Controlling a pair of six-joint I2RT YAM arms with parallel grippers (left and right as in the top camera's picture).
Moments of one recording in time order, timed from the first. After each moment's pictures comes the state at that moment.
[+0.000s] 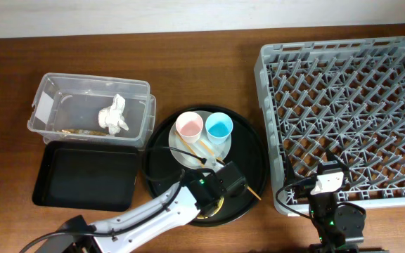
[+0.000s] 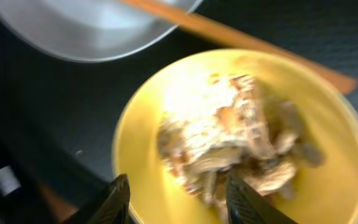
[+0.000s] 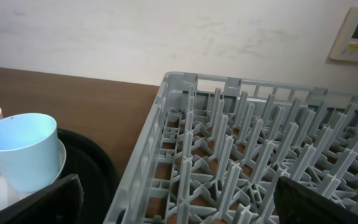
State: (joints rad) left arm -1.00 1.56 0.98 -0.90 -0.33 -0.44; right arm 0.03 0.02 0.01 -0.07 -0.07 -0.08
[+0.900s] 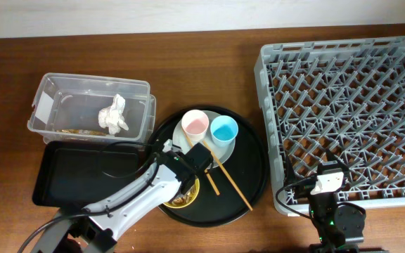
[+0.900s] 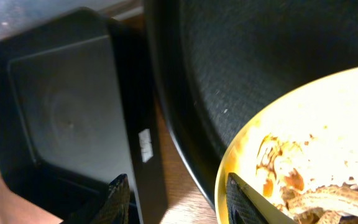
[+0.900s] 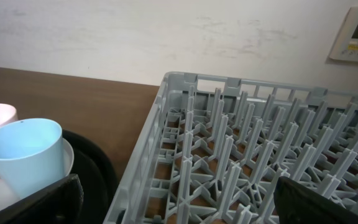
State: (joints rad) left arm -0.74 1.59 0.92 -1.00 -0.57 -0.49; right arm 0.03 0.02 0.01 -0.07 -0.07 -0.08
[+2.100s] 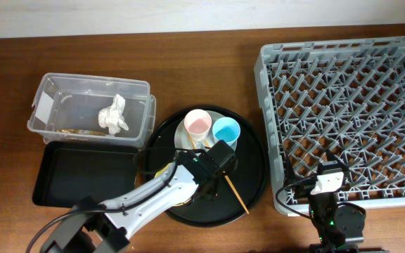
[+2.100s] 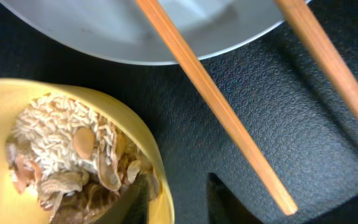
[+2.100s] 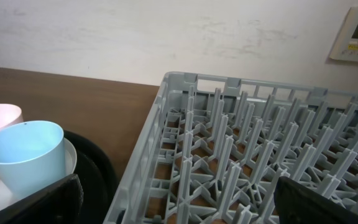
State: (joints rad) left arm -0.85 1.66 1.02 -0.82 -0.12 -0.57; right arm 0.03 0.02 0.01 -0.07 -0.07 -0.08
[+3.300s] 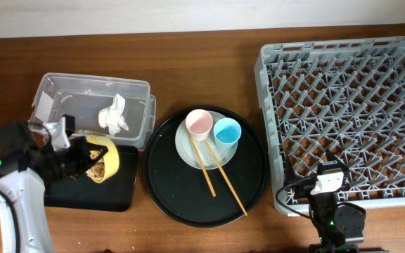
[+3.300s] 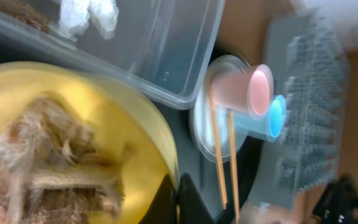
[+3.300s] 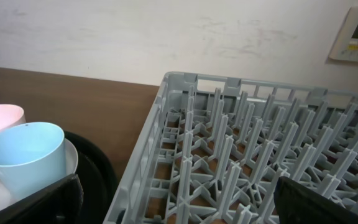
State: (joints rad) left arm 0.50 1.34 0.99 -0.96 0.81 0.04; right arm 0.03 0.02 0.01 -0.07 -0.07 -0.08
